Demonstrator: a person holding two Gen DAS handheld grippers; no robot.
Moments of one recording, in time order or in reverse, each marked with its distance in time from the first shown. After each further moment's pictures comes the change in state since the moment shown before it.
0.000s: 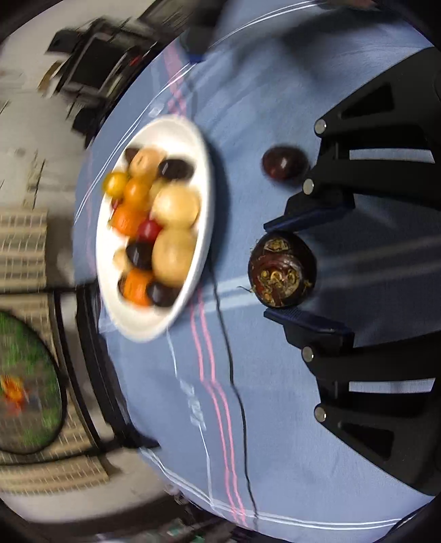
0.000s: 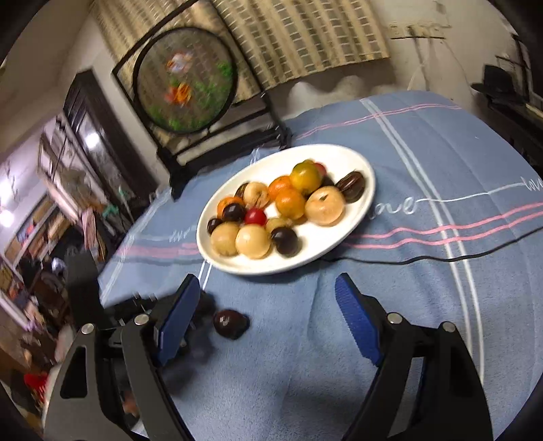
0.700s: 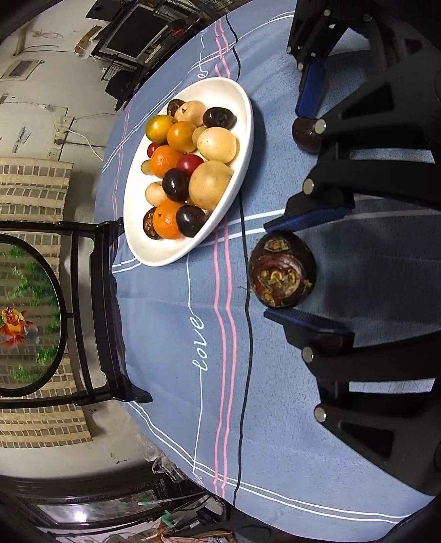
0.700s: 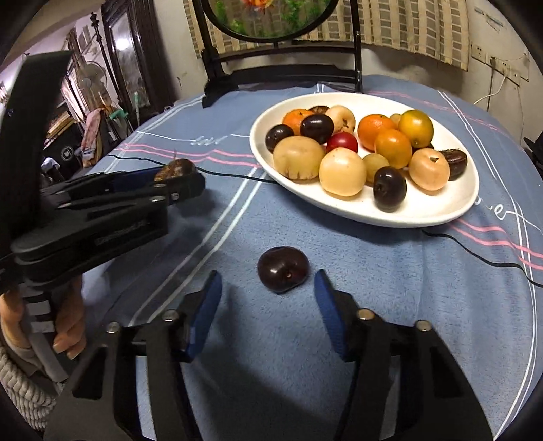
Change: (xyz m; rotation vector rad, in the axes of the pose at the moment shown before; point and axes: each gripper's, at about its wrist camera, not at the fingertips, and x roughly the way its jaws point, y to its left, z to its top) left arm -0.010 0.038 0.011 -0.131 -0.044 0.074; right arm 0.075 0.066 -0.027 -0.268 0.211 -0.041
